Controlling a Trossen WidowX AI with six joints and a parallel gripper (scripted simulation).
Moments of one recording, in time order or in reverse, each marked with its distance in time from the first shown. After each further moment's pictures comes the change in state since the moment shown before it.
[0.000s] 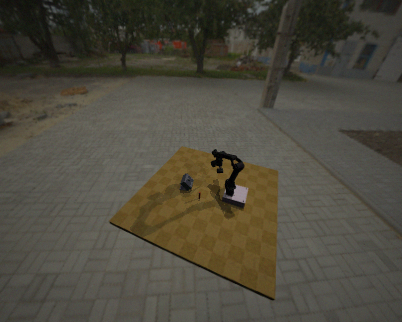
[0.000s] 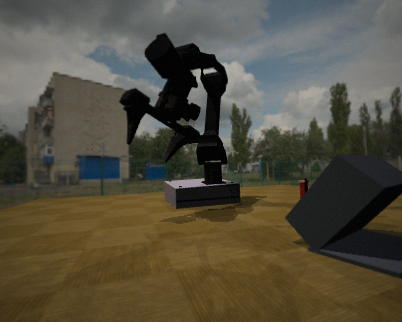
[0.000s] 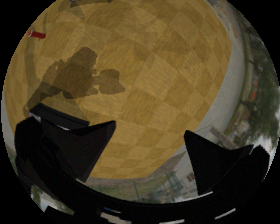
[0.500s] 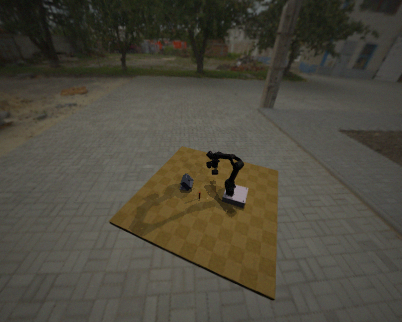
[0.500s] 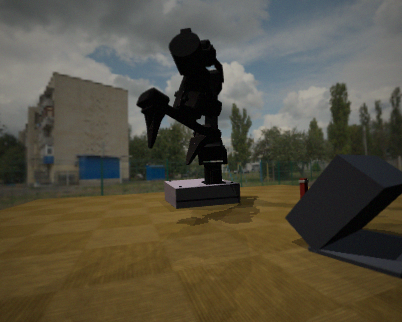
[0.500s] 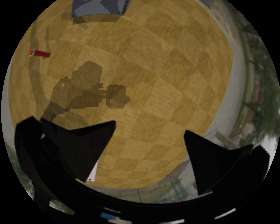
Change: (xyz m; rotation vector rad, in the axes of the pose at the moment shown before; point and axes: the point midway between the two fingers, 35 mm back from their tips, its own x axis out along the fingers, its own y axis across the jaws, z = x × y) arm -0.008 0.022 0.052 0.041 -0.090 0.052
